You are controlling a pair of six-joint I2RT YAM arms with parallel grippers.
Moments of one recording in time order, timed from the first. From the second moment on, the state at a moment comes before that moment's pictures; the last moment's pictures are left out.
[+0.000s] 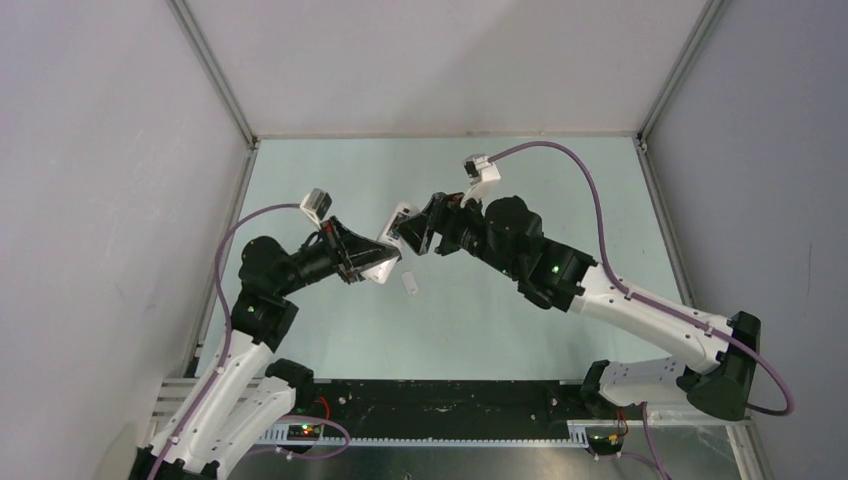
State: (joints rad) left arm -0.35 0.68 0.62 0.18 0.77 -1.47; right arm 1.03 1.24 1.20 -0.05 0.17 0.63
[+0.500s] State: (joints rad) left arm -0.35 0.69 0.65 0.20 0.89 -1.26; right arm 0.96 1.19 1.18 -0.11 -0.03 0.77
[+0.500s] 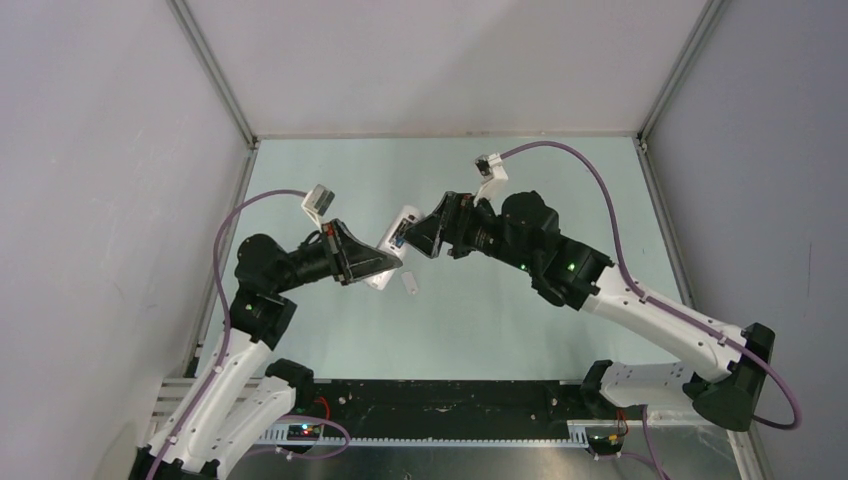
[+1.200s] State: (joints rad) left arm -0.35 0.70 0.66 0.15 0.97 -1.12; right arm 0.88 1.10 1.18 -0.15 -0.18 0.79
